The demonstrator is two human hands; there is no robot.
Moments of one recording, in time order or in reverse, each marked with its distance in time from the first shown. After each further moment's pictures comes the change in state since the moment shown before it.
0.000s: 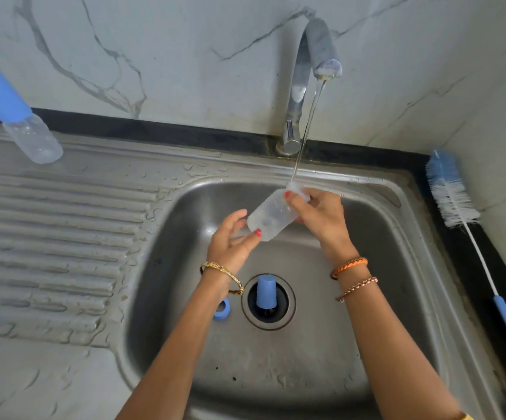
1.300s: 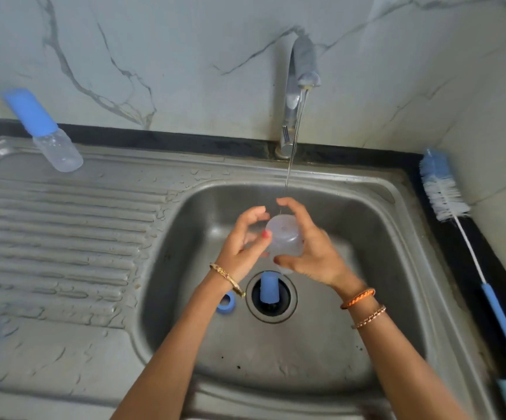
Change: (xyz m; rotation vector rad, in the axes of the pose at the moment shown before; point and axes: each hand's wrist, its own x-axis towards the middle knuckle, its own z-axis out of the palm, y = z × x) left_hand -0.022 0.009 0.001 0.121 -0.265 0.294; right_hand -0.055 0.011 -0.018 -0.197 -0.392 -0.325
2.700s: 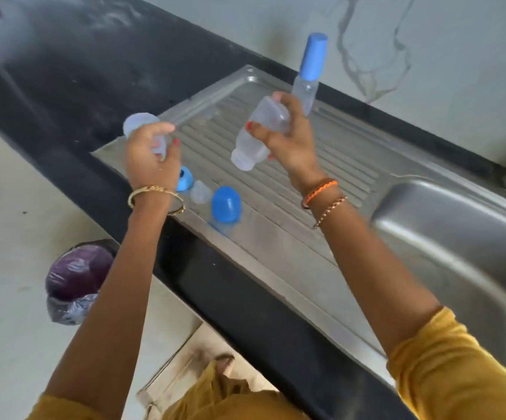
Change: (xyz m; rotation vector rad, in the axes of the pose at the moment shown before) left_hand -0.200 0.030 -0.364 0.543 1.269 -0.002; right_hand 0.112 -0.252 0.301 0.429 -0.116 -0.105
